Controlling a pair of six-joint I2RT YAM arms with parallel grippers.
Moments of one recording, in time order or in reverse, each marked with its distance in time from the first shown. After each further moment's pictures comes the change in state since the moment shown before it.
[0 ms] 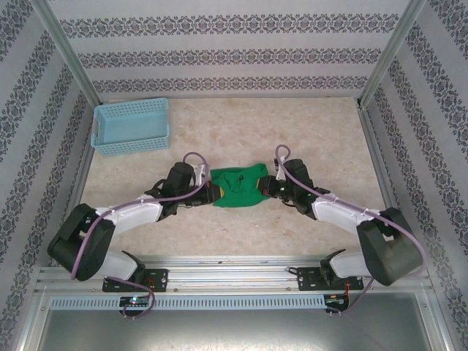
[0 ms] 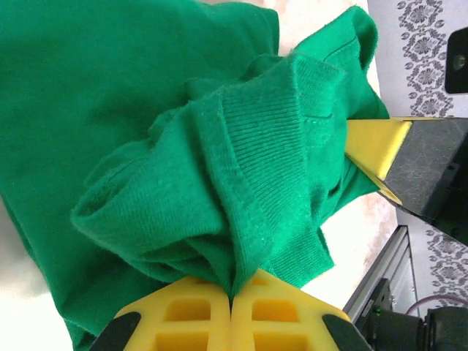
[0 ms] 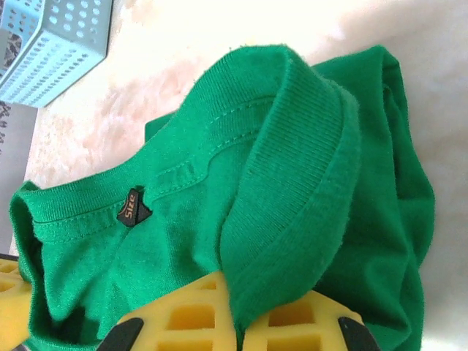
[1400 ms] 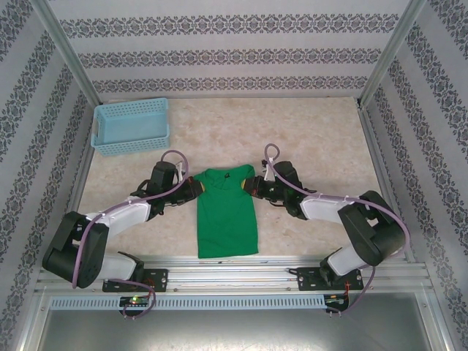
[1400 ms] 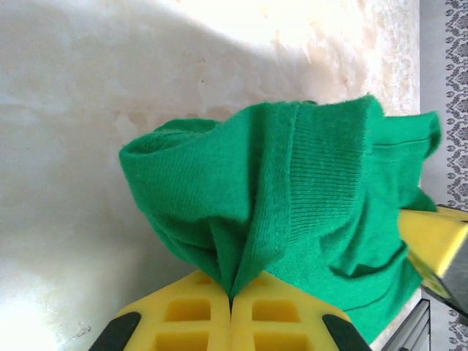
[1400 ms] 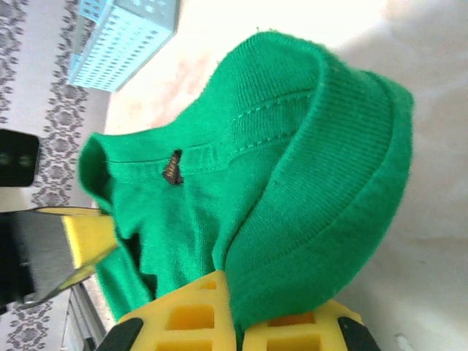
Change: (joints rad) left arm 0.185 -0.047 -0.047 -0.059 -0.024 -0.032; right arm 0.063 0.164 0.003 0.299 -0.121 0.158
